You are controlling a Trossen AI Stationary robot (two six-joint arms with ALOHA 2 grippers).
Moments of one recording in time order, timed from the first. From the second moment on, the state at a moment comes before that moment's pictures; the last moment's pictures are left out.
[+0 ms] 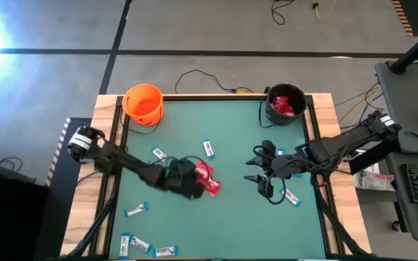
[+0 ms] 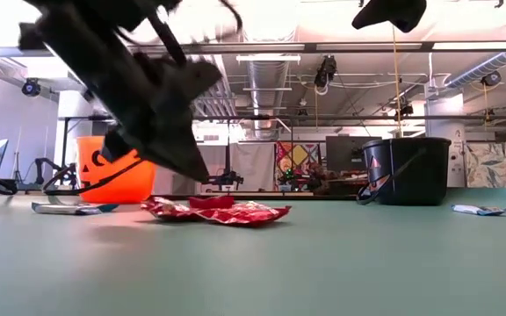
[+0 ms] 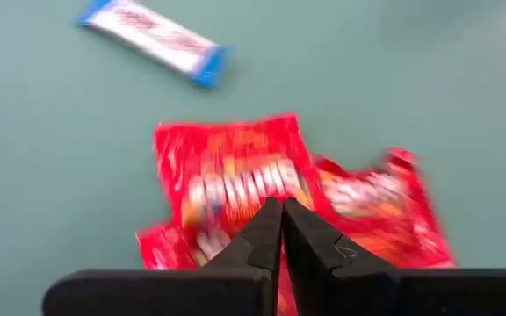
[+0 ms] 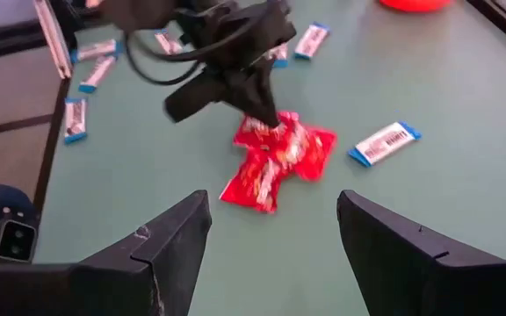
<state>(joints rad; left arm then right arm) -0.36 1.72 0.87 -0.13 -0.59 -1.02 0.38 1.22 1.06 -0.53 0.33 0.45</state>
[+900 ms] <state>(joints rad) -0.73 1.82 0.89 -0.40 -0.85 -1.41 0.23 1.92 1.11 -0.04 0.52 0.55</state>
